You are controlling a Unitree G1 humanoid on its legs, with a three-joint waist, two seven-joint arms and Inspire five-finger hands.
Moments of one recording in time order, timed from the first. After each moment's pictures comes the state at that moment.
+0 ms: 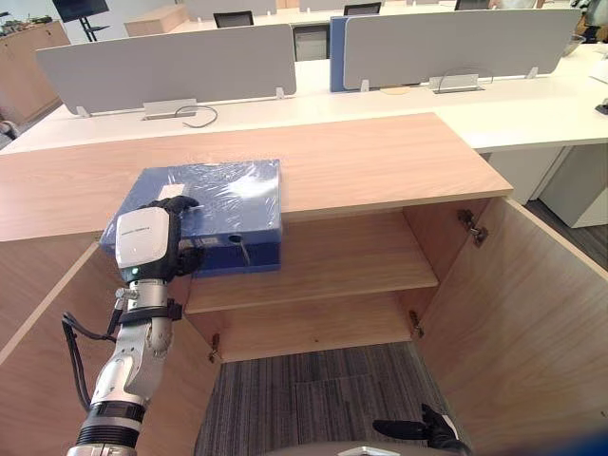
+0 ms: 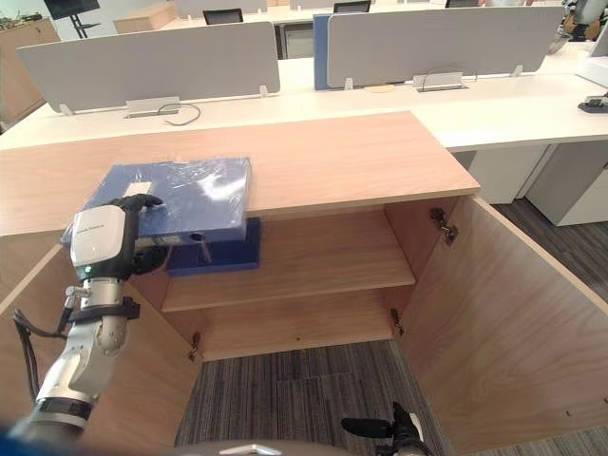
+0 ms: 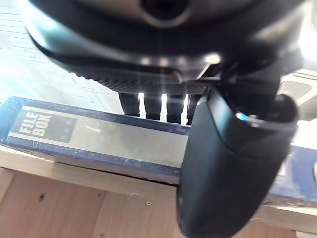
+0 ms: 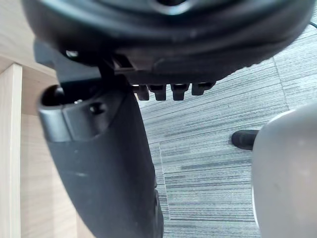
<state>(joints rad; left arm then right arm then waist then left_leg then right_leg) -0.03 0.50 0.06 0.14 0.84 -0.08 0.51 0.05 -0.09 -0.10 1.12 -0.04 -0.05 -0.13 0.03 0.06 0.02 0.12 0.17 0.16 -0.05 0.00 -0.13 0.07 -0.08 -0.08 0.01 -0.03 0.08</state>
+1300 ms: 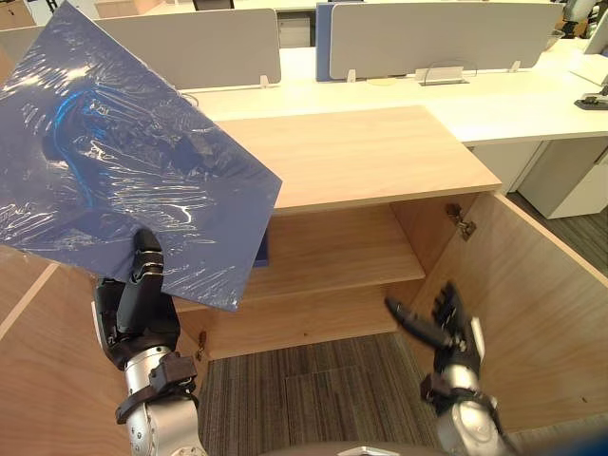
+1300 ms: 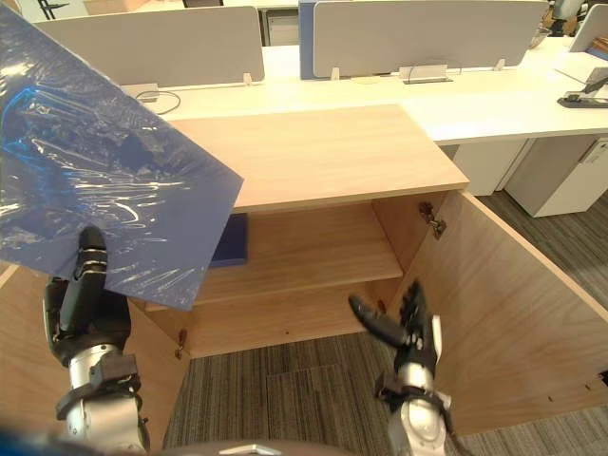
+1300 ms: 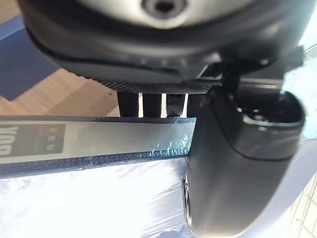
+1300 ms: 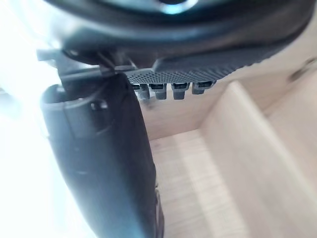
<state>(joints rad) 0.49 -0.09 0.12 -0.57 -0.77 -0.24 0.12 0.37 0.03 -0.06 -0.25 0.32 -0.14 -0.11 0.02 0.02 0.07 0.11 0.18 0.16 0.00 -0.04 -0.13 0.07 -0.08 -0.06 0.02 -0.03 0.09</state>
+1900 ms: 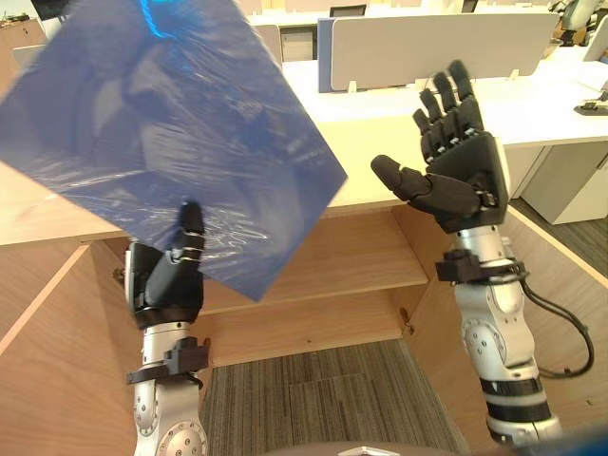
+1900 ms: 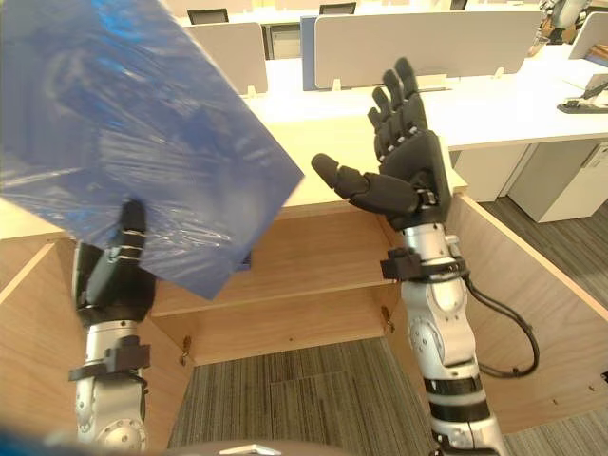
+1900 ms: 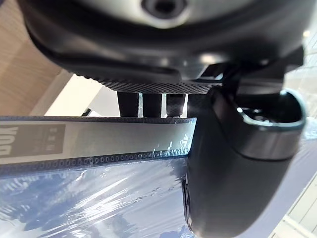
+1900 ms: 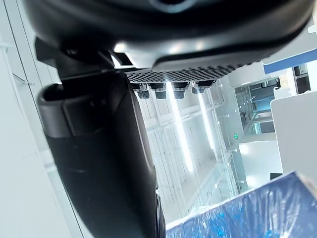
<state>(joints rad) 0.37 0.07 0.05 -0.47 -0.73 -0.24 -0.10 -0.25 -0.32 0.03 -0.22 0.58 -0.20 0.08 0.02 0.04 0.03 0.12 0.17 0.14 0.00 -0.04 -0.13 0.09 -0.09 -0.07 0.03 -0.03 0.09</state>
